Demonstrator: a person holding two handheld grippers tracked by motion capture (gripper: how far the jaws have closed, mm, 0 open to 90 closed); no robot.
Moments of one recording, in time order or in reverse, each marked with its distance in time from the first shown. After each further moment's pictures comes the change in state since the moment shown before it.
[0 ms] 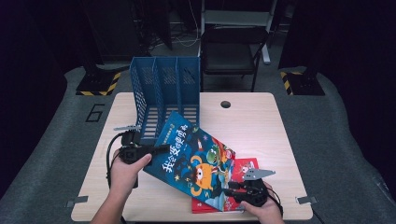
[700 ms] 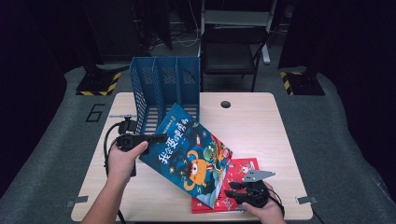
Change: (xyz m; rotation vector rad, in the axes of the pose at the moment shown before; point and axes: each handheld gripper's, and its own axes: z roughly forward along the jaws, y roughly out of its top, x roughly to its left) left arm 0.013 0.027 -0.006 -0.012 -0.052 -0.070; right arm 0.000 -0.003 -0.002 0.017 -0.013 -0.050
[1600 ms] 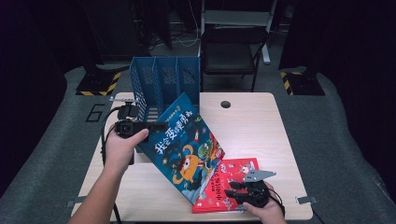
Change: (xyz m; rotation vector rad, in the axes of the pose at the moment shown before) left arm -0.042 0.040 -0.008 0.027 0.044 0.126; right arm -0.001 -0.001 -0.001 -0.002 0.010 0.014
